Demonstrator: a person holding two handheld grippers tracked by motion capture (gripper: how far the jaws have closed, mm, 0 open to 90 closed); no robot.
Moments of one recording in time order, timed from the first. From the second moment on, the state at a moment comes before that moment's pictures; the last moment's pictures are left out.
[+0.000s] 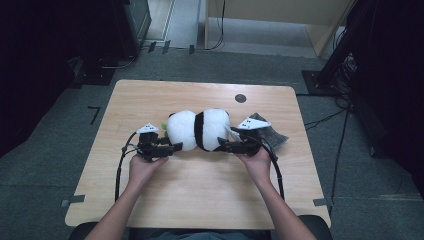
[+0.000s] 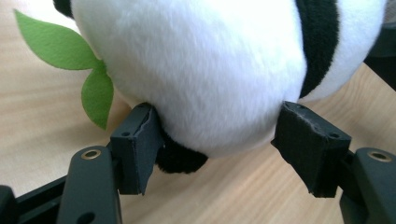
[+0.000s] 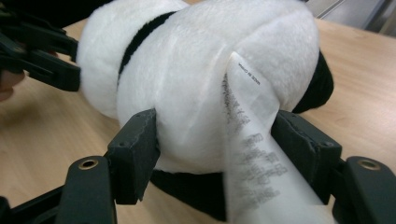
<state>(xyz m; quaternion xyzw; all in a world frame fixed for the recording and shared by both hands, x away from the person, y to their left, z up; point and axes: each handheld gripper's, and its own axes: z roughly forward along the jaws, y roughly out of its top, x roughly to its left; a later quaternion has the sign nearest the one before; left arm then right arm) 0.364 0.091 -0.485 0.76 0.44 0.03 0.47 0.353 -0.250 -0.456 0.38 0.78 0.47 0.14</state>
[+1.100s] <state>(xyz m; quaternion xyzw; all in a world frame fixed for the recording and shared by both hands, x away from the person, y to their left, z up) 0.410 0.093 -0.452 0.78 0.40 0.04 0.49 0.352 -0.271 -0.428 0.36 0.80 0.46 0.18</state>
